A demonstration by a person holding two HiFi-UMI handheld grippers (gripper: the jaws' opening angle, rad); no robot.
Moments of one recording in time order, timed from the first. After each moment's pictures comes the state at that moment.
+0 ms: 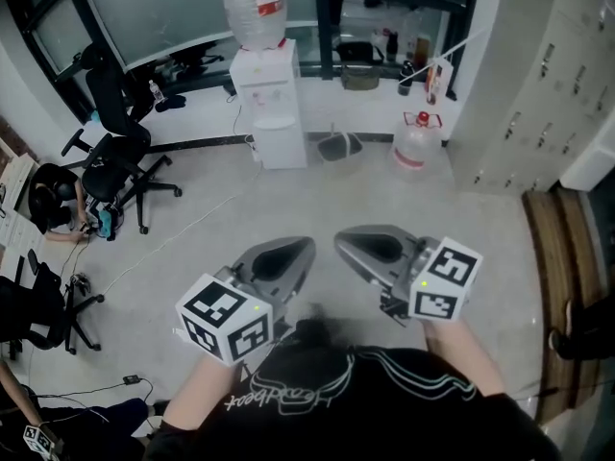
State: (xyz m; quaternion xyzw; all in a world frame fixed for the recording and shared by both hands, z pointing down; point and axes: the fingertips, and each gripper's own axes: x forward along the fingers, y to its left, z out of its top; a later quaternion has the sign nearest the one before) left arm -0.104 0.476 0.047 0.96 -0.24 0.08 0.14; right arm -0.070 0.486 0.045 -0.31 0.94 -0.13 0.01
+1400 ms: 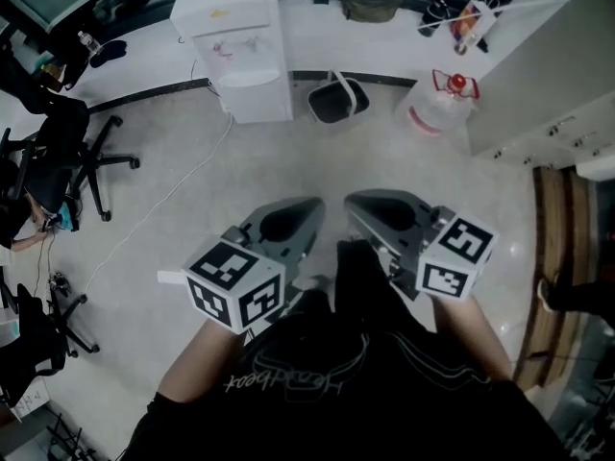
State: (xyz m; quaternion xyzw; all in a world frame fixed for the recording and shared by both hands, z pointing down) left arm -0.040 0.090 0.202 0.93 -0.20 0.14 0.29; right arm -0.009 0.102 0.188 -0.36 0.89 -0.26 -0.07
